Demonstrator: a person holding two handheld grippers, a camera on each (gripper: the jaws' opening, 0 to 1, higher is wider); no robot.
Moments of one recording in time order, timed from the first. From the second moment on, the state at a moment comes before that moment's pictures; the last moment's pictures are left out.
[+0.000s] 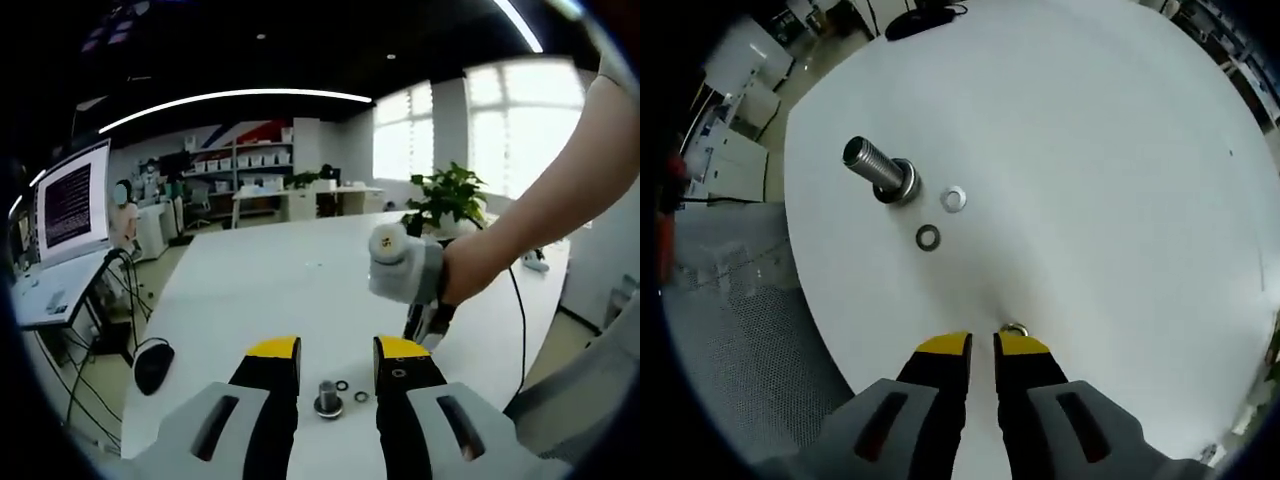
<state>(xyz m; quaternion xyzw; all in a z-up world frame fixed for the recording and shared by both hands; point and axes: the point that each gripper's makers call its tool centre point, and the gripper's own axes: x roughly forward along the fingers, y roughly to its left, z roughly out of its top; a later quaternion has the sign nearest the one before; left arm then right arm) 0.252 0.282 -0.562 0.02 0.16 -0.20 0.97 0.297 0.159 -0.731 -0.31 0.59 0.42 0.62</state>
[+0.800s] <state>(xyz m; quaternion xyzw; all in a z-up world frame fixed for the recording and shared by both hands) 0.251 0.280 -0.567 0.02 0.17 -0.20 0.97 0.290 0.158 -0.749 -0.37 0.57 0.42 0.59</state>
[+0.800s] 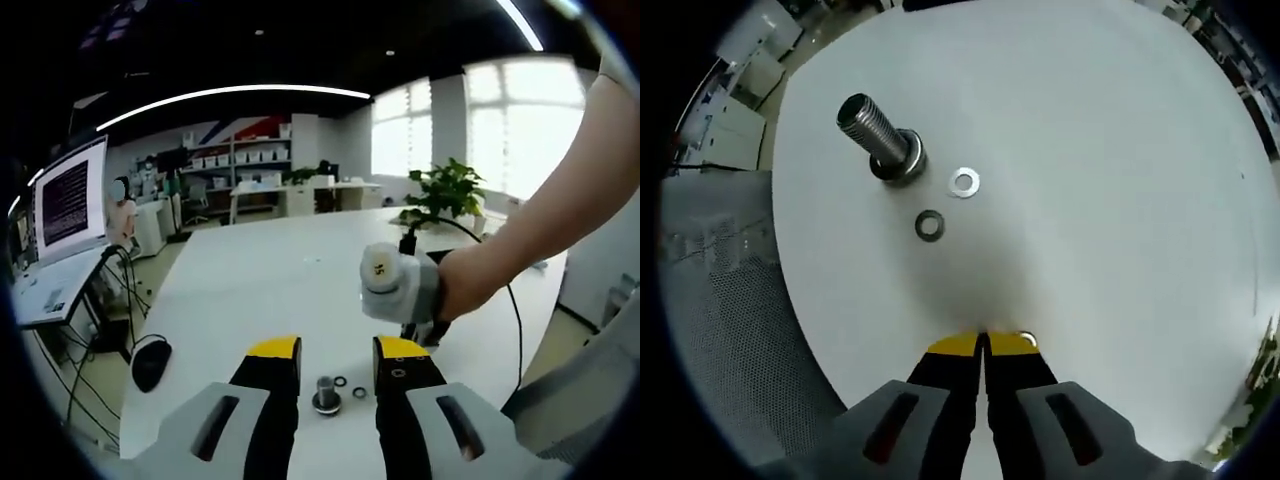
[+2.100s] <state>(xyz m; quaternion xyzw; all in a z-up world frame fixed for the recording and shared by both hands) 0.250 0.282 -0.565 0.02 0.17 -0.20 0.97 0.297 0.154 -0.745 -0.31 0.62 0.35 0.63</state>
